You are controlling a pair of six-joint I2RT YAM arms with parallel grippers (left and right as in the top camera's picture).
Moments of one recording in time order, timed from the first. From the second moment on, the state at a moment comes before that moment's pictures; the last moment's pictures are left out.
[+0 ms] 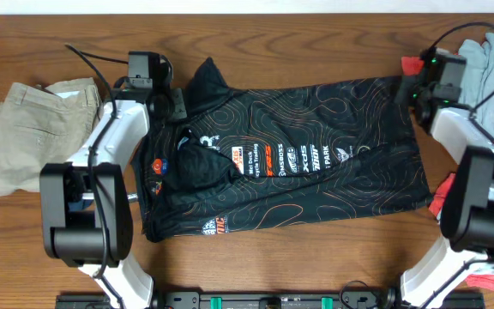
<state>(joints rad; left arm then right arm) -0.04 1.88 1.27 -0.49 0.15 -0.22 -0.19 1.94 1.20 -0.03 -0.05 0.13</state>
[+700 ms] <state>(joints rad) -0.04 1.87 1.27 -0.51 0.15 -0.22 -0.18 2.14 1.21 0.24 -0.06 0.15</state>
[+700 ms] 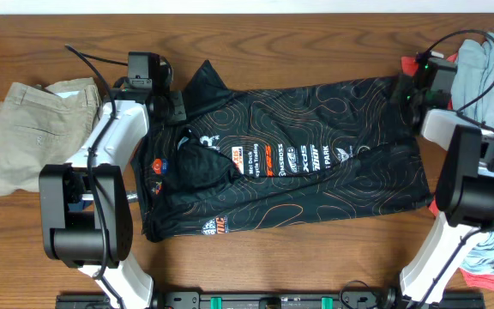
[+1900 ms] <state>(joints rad) -0.04 1.87 1.27 -0.51 0.15 -0.22 -0.16 2.19 1.21 0.30 -0.04 0.18</state>
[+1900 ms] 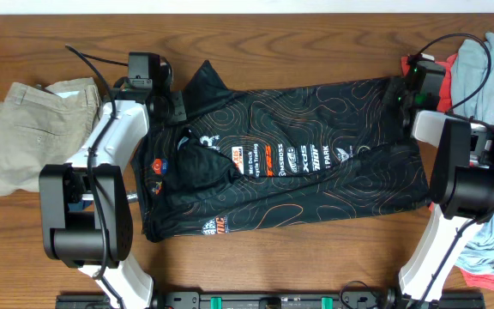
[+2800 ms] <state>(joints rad) -0.04 1.70 1.27 -0.78 0.22 -0.22 -0.19 1.77 1.23 -0.54 0.03 0.18</state>
